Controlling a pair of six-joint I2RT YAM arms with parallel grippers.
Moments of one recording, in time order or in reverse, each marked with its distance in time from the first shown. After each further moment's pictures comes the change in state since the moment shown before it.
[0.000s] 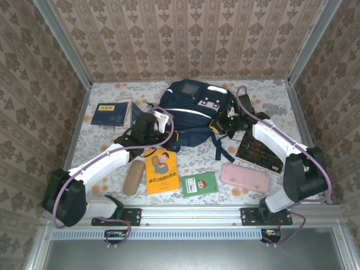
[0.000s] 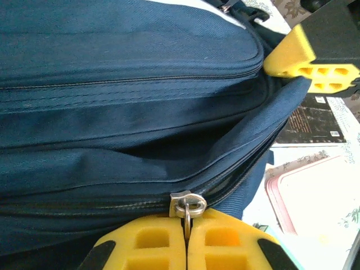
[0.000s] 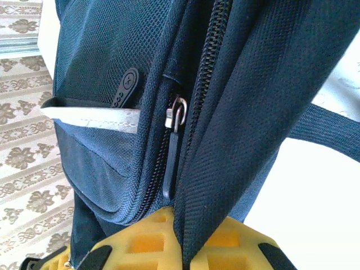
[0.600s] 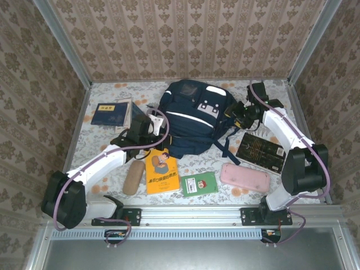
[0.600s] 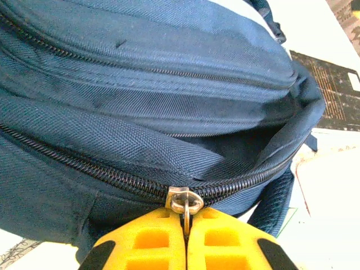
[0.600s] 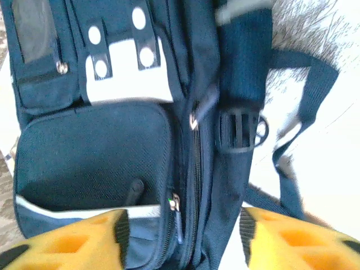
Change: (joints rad) left arm 0.039 -0.013 -0.039 -0.071 -0.003 0.018; right arm -0.146 0.048 0.181 -0.230 0.192 -0.175
